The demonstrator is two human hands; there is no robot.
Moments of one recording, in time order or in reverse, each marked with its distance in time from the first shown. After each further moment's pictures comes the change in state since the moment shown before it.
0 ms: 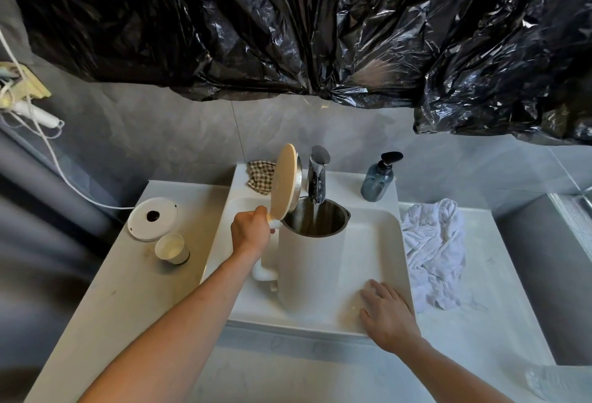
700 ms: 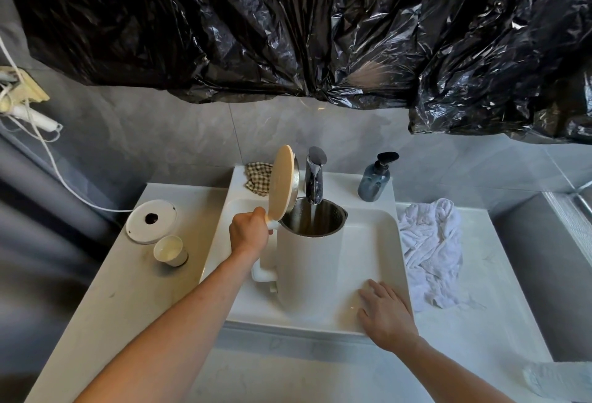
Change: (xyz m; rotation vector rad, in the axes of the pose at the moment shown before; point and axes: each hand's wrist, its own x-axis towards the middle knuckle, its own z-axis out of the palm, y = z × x) left_hand -0.003 0.001 -0.001 -0.016 -0.015 0.005; right_hand -0.001 0.000 0.000 0.005 0.006 -0.008
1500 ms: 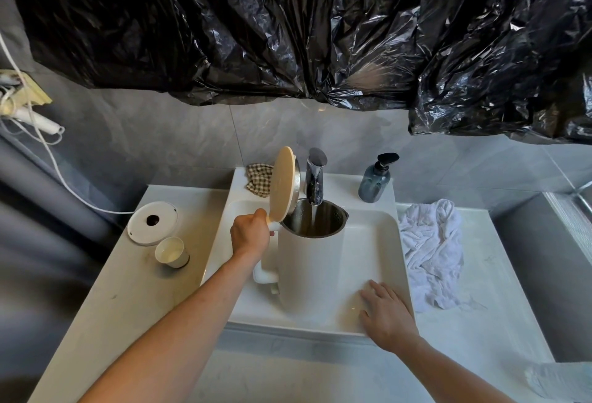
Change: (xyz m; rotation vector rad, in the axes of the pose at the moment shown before) left_hand -0.001 -0.001 0.000 0.031 -0.005 -0.006; right_hand 0.003 0.000 0.002 -0.002 0.015 -0.009
